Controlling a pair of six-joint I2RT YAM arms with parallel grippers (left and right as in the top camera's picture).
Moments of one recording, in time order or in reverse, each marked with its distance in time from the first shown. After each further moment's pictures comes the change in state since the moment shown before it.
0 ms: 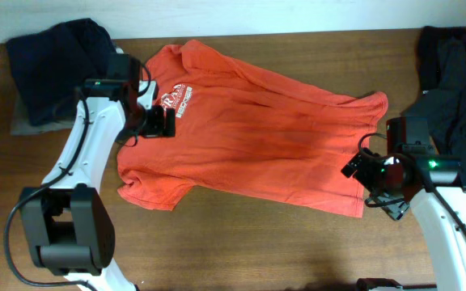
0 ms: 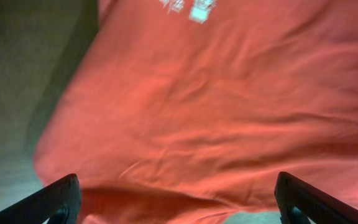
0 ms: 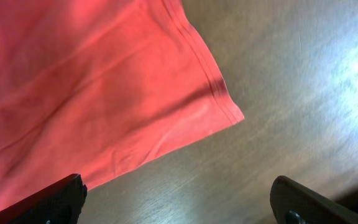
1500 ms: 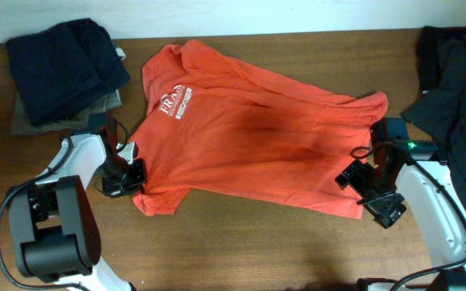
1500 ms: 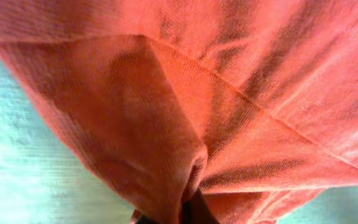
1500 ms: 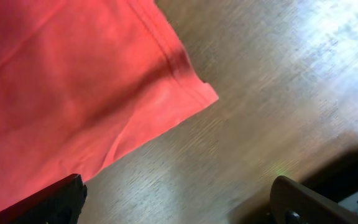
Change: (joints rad) left arm 0.188 -0.013 -0.416 0.055 0.066 -0.015; right arm 0.000 0.180 -0.048 -0.034 0.016 0.085
